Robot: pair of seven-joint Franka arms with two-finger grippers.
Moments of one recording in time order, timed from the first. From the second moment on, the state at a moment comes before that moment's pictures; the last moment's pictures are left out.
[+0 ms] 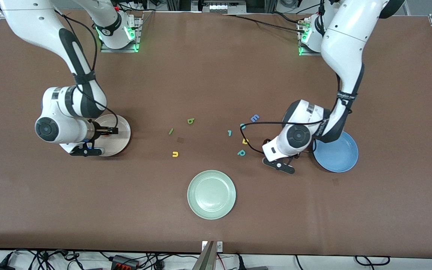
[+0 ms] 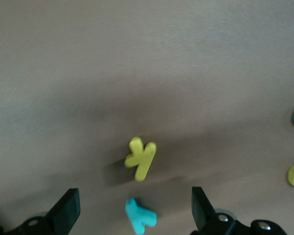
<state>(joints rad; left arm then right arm) -0.34 0.74 -0.08 -1.62 0.09 2.23 -0.08 0.21 0.48 -0.09 -1.89 0.10 2.08 0.08</state>
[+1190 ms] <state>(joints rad) -0.34 0.74 -0.06 -1.58 0.13 2.19 -0.08 0.60 0.59 -0.09 -1.88 0.19 2.31 0.77</state>
